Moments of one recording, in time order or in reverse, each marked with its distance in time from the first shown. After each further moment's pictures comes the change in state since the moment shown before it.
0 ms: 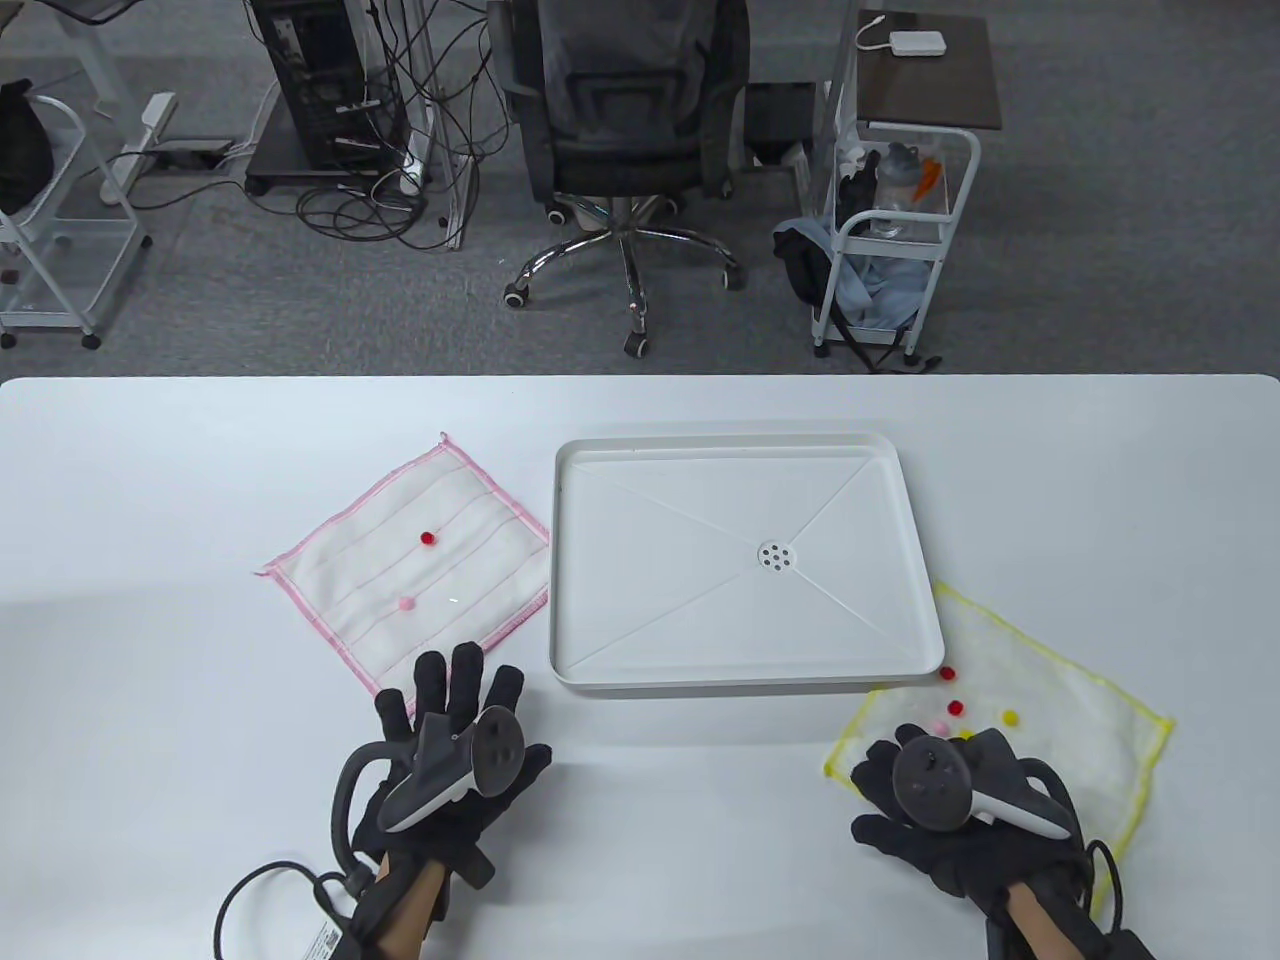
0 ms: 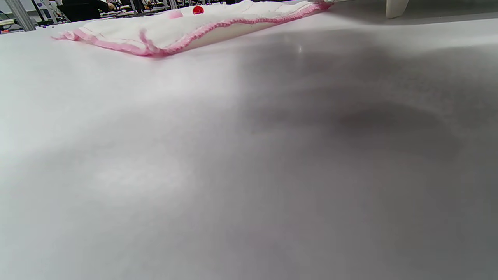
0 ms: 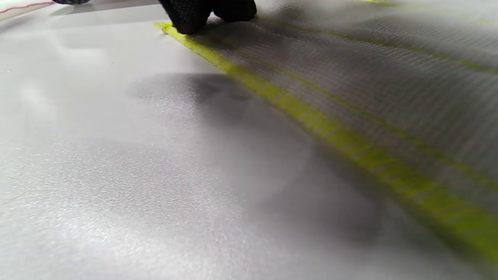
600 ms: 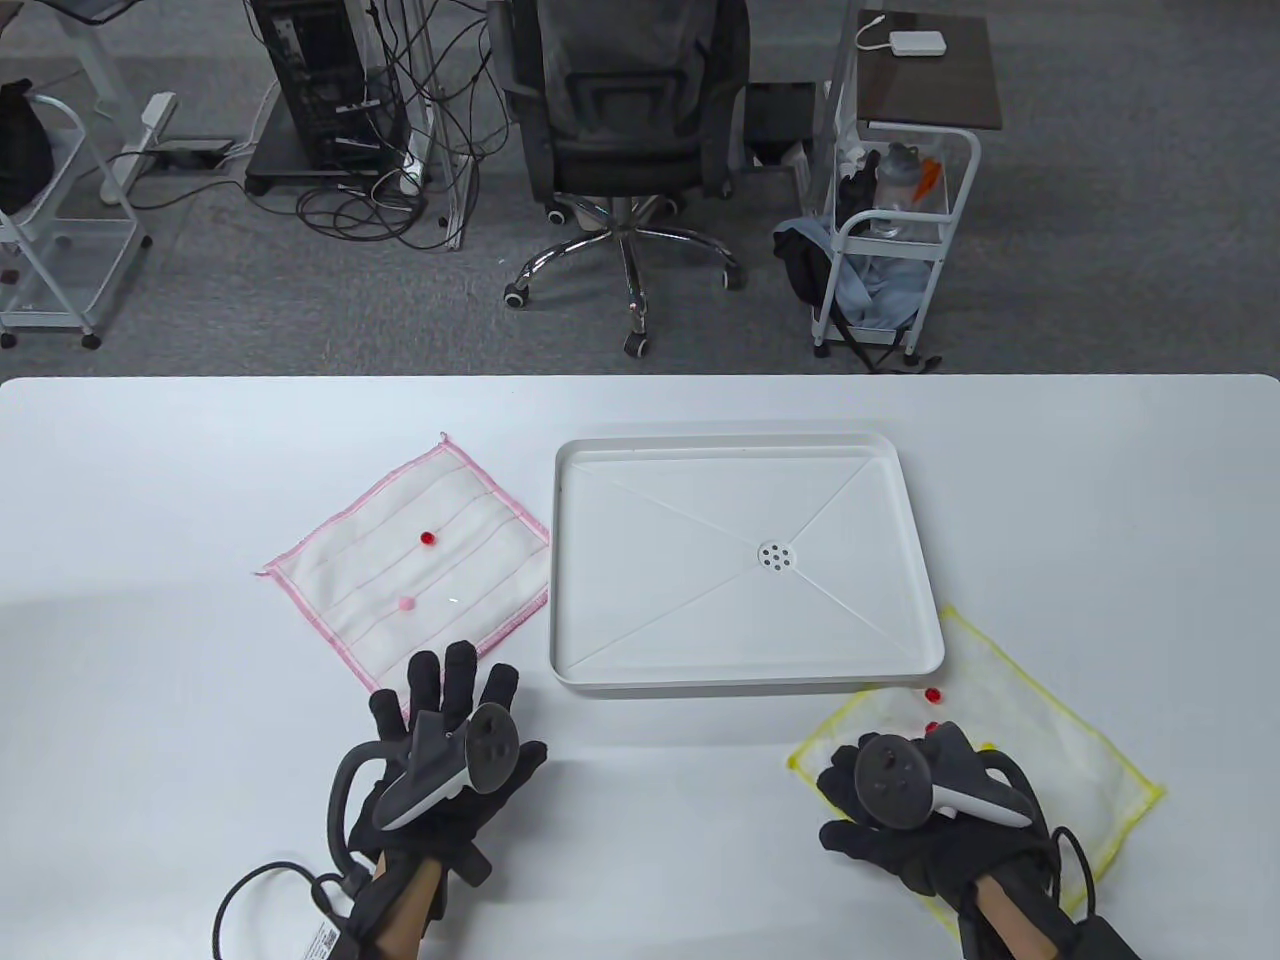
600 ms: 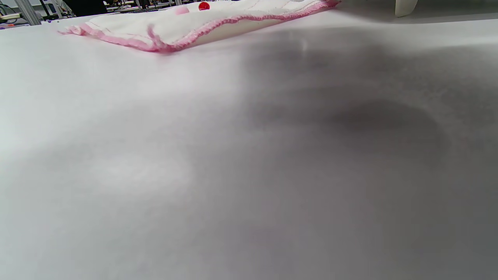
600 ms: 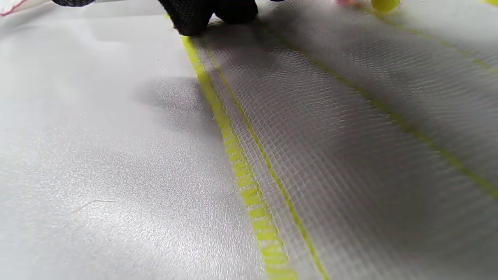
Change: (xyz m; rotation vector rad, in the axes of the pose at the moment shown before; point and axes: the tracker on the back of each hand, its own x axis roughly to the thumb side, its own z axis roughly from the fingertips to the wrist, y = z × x) left_hand -0.004 -0.001 -0.002 -0.014 0.013 0.013; right_hand 0.028 -0.004 -0.008 0.046 -0.046 0.048
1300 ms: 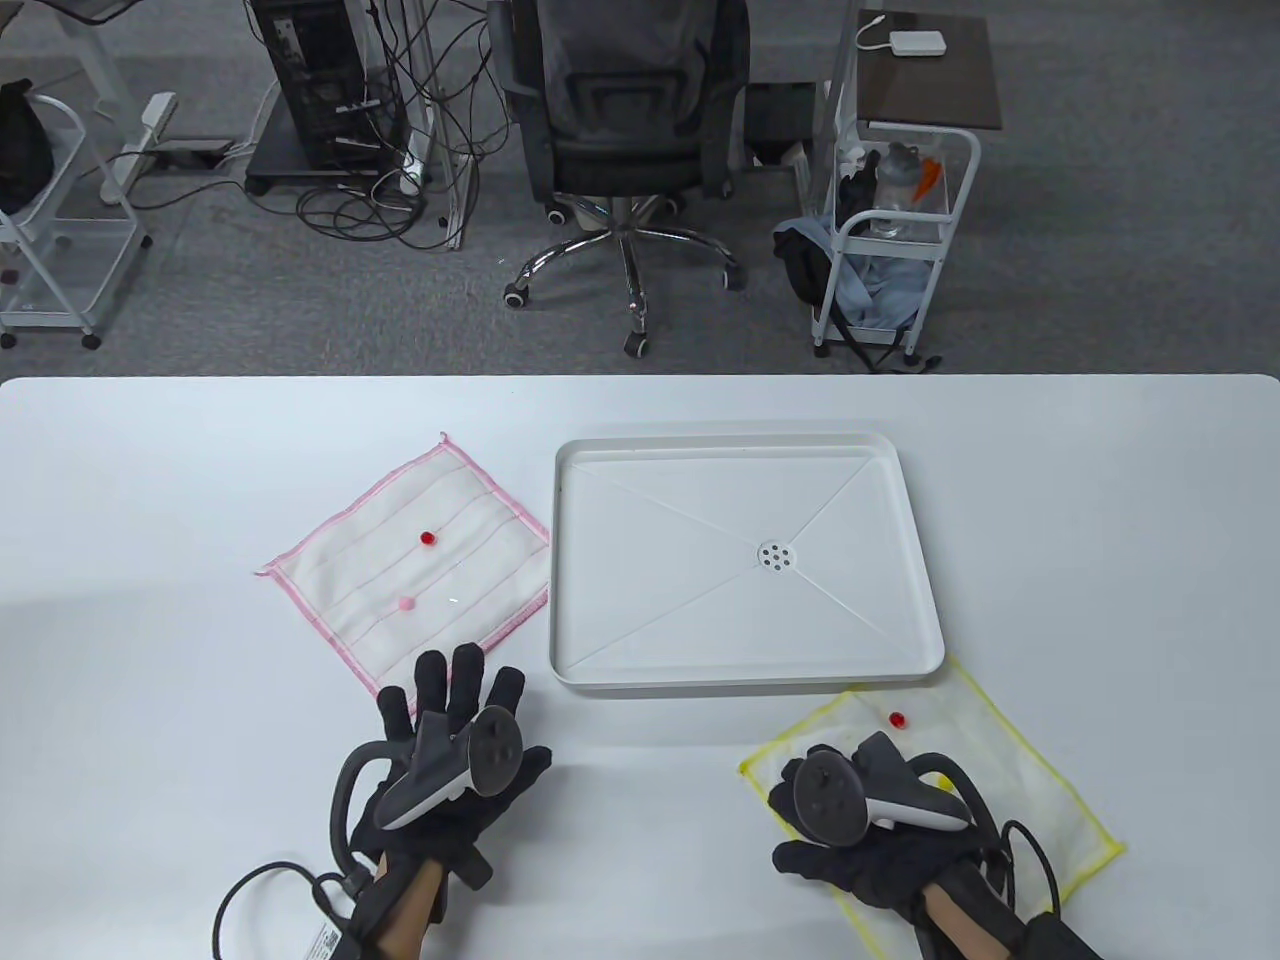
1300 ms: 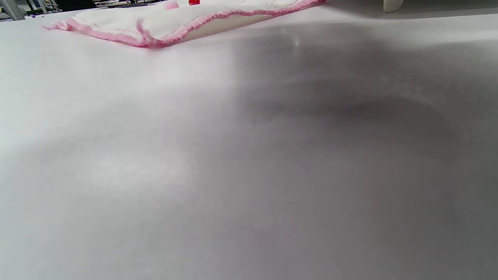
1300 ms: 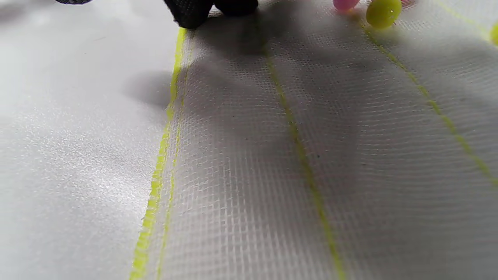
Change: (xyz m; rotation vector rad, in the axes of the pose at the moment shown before) left_hand 0.002 -0.001 0.001 -0.015 -0.030 -0.003; right_hand 0.047 -0.003 -0.011 0.059 -0.061 0.068
